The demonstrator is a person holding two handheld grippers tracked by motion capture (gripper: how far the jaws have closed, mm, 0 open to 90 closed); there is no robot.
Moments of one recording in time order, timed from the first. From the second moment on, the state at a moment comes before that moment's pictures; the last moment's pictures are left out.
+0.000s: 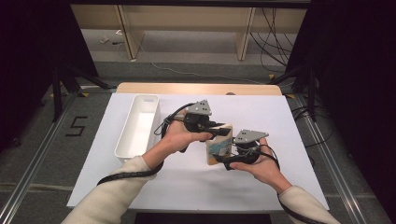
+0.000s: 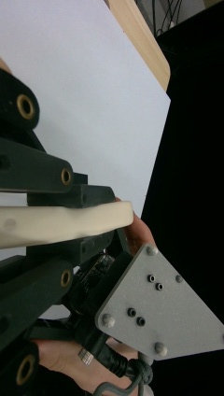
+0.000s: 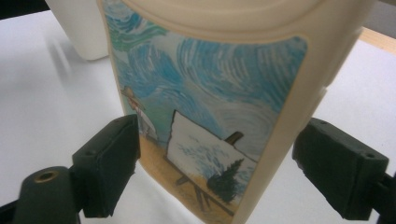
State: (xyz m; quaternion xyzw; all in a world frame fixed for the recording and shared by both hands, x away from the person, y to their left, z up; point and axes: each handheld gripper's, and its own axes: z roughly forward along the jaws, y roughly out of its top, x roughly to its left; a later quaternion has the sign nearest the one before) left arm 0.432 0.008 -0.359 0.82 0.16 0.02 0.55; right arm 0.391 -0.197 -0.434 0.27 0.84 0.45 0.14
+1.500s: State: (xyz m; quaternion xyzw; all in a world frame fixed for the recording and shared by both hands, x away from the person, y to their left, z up) left arm 0.435 0.007 -0.359 0.82 0.16 0.02 0.55; right arm 0.397 -0.207 -0.429 0.29 0.83 0.45 0.13
